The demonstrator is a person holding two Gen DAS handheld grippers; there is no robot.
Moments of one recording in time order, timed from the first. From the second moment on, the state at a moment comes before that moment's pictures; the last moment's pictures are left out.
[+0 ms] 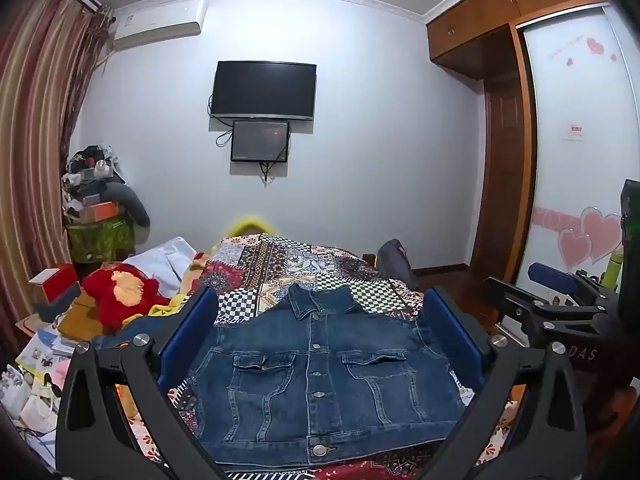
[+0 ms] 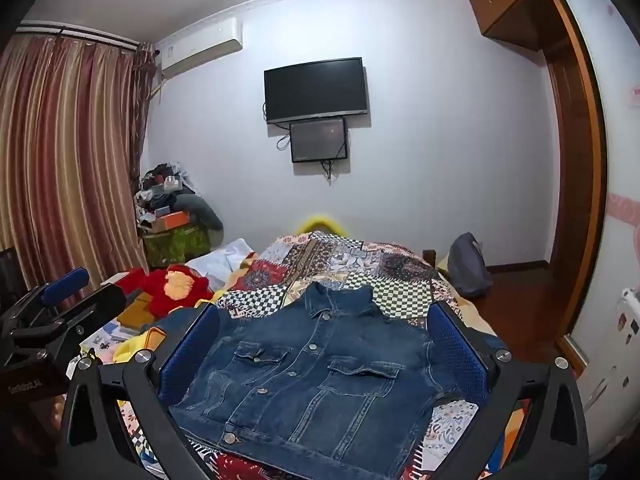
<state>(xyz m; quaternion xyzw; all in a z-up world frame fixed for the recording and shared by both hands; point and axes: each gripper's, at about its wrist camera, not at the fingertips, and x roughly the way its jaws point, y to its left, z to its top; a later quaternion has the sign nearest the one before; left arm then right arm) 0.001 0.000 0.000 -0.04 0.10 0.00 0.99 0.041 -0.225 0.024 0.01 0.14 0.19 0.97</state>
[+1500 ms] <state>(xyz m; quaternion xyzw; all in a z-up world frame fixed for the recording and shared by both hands) 0.011 0.013 -0.008 -0.06 0.13 0.01 0.99 0.049 -0.222 0.018 0.02 0.16 0.19 0.97</state>
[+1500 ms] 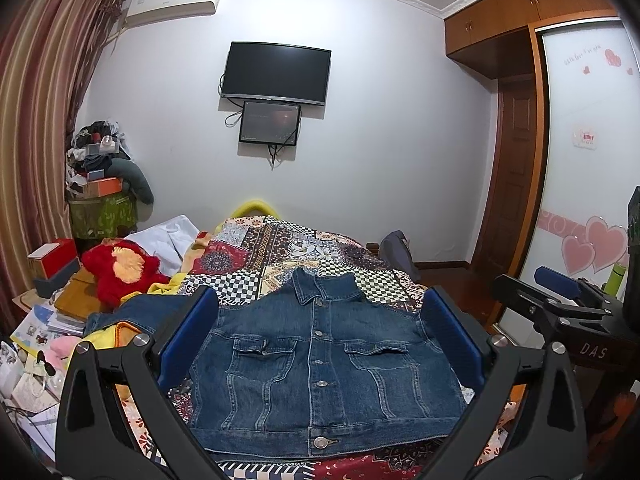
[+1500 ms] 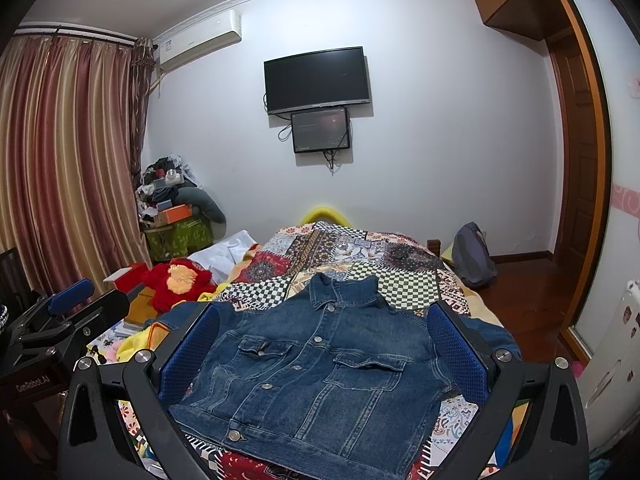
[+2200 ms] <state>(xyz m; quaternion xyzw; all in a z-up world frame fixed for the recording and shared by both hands) 0.011 0.012 -0.007 -0.06 0.13 0.01 0.99 0.050 -0.222 0.018 0.02 0.16 0.19 0.97</state>
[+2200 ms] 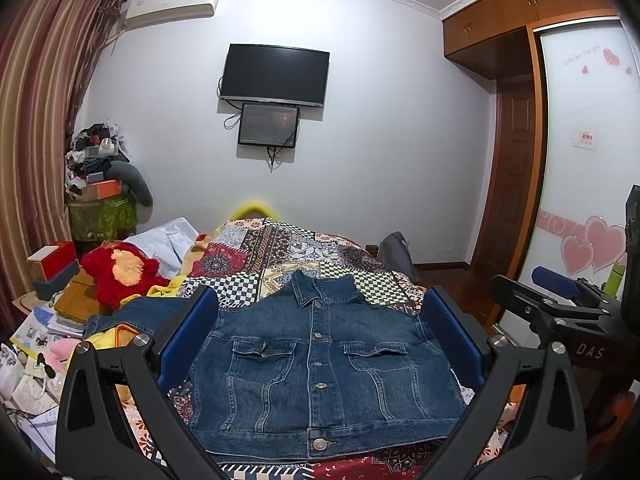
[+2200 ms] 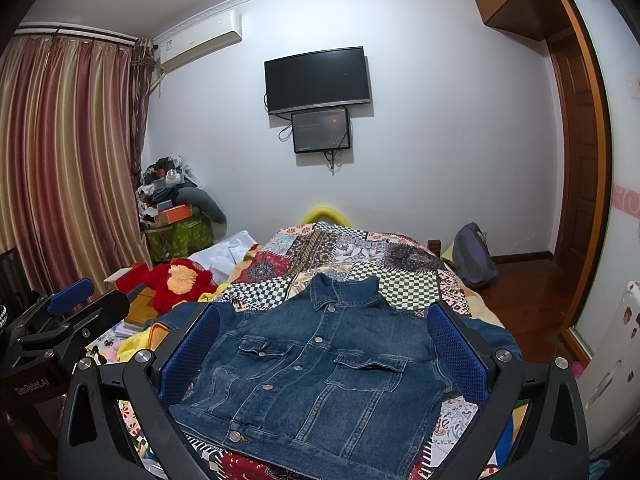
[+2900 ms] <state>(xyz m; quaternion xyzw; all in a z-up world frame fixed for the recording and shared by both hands) 0.019 0.022 -0.013 -0.07 0.13 0.02 0.99 0.062 -0.212 0.014 0.01 0.17 0.19 0.97</state>
